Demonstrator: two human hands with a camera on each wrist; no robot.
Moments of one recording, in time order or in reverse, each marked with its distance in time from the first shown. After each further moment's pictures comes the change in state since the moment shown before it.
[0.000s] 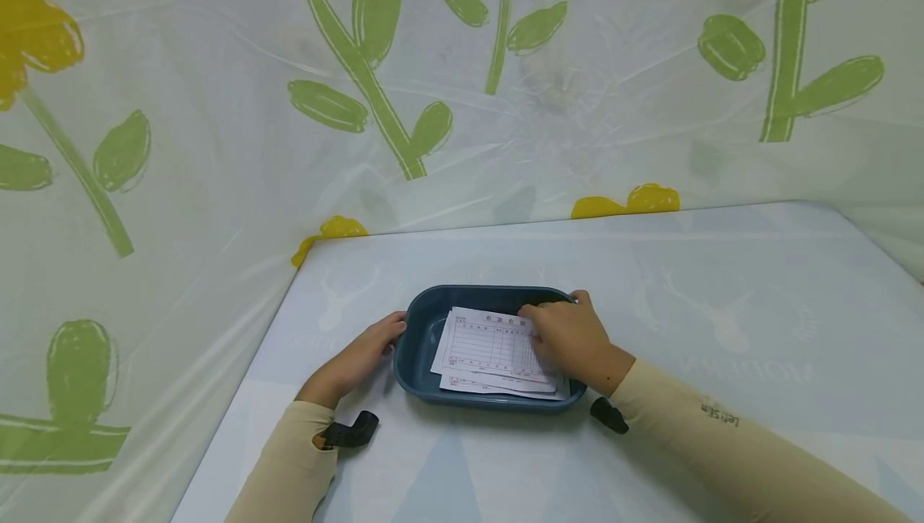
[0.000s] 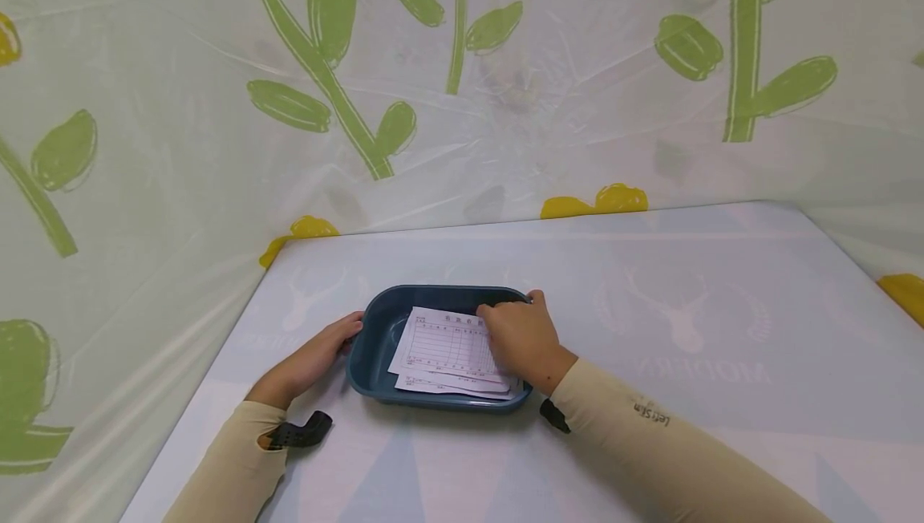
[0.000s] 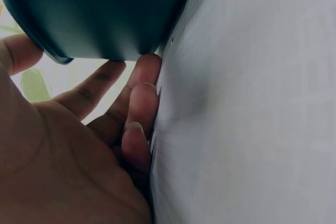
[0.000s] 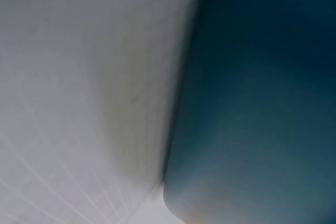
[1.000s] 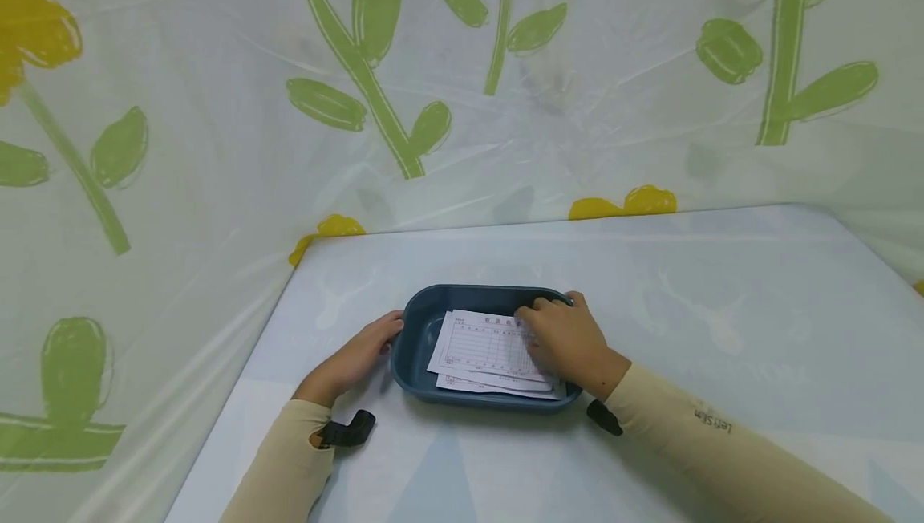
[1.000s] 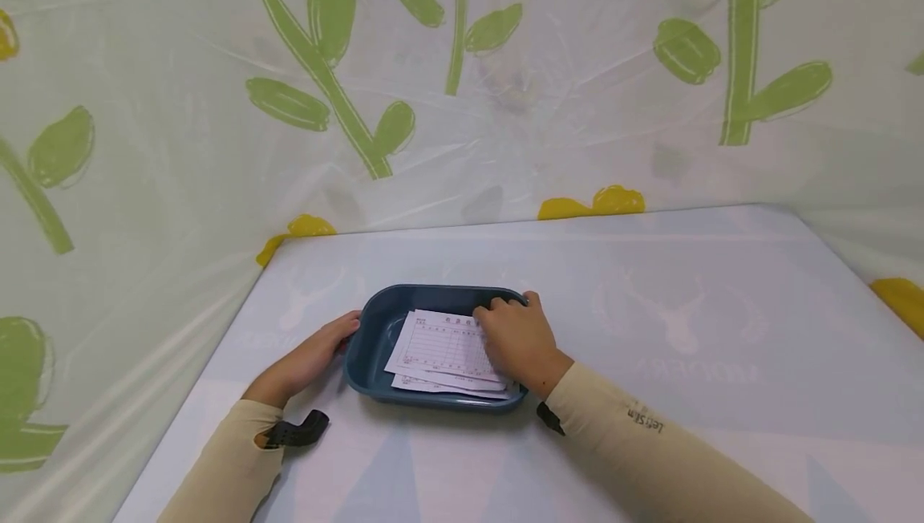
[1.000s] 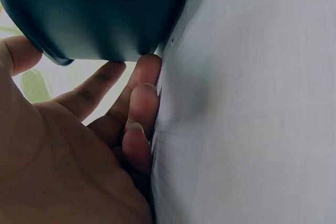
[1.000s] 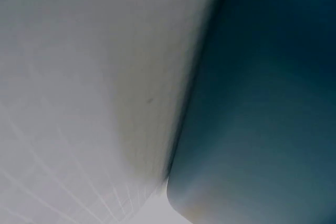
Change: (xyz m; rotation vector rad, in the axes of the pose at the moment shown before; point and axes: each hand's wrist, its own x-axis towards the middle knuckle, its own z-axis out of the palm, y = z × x) left_hand 0.001 -0.001 0.001 -0.016 -0.004 0.023; right_hand -0.004 0.001 0.002 -0.062 0.027 -0.049
